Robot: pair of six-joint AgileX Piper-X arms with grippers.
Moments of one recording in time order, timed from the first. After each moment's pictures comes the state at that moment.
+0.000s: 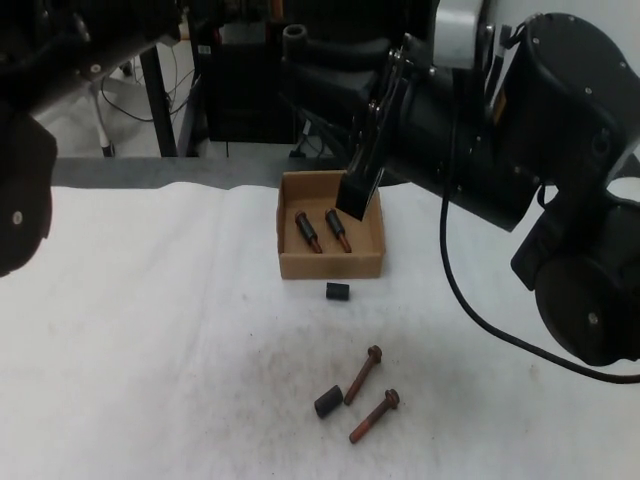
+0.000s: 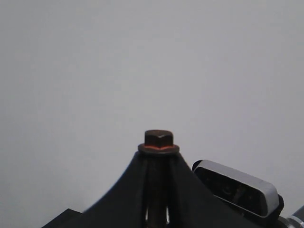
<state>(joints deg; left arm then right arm) -16.7 72.0 -47.4 -49.5 52.8 -35.1 35.4 82.0 -46.9 -43.0 -30.0 6.5</state>
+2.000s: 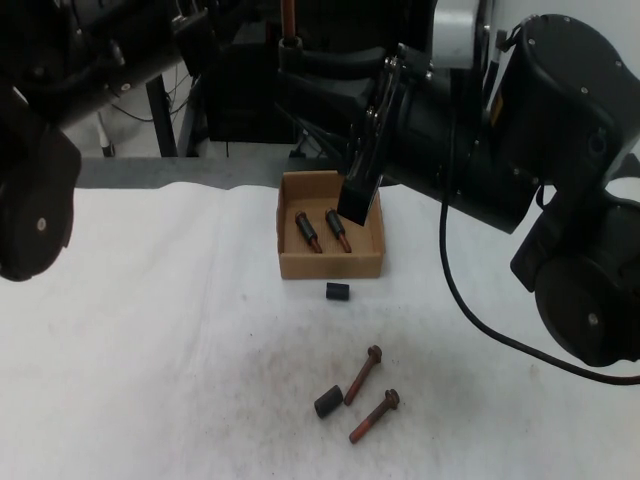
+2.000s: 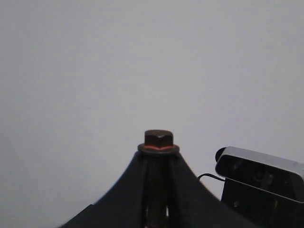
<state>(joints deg) -18.4 74.5 -47.4 -47.6 50.1 -27.0 35.4 82.0 -46.9 -41.8 -30.7 7.7</state>
